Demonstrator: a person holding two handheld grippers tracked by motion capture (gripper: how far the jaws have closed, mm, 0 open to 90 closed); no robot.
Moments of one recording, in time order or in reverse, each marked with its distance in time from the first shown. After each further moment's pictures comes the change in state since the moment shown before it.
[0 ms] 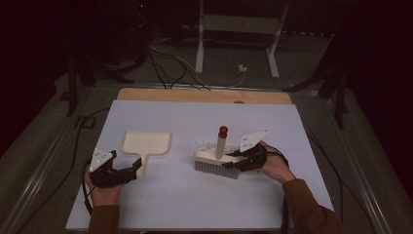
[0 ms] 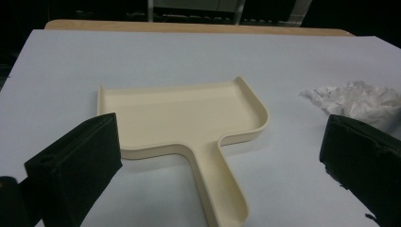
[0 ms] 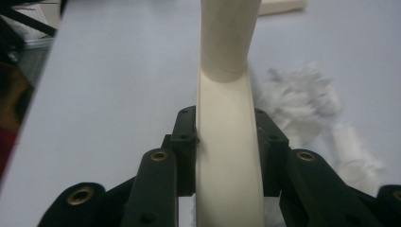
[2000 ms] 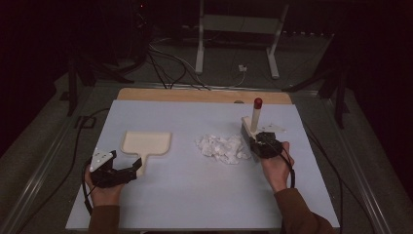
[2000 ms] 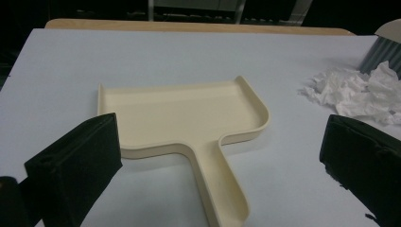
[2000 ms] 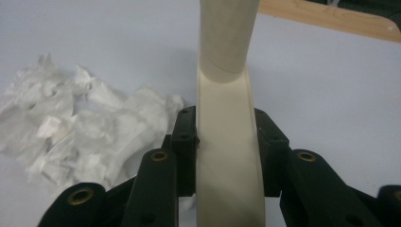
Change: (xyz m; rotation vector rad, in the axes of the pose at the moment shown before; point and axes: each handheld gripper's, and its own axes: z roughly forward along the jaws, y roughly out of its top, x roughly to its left) left arm 0.000 0.000 0.001 0.003 0.002 0.001; right arm -0.001 -0.009 -0.022 0.057 -0.913 0.677
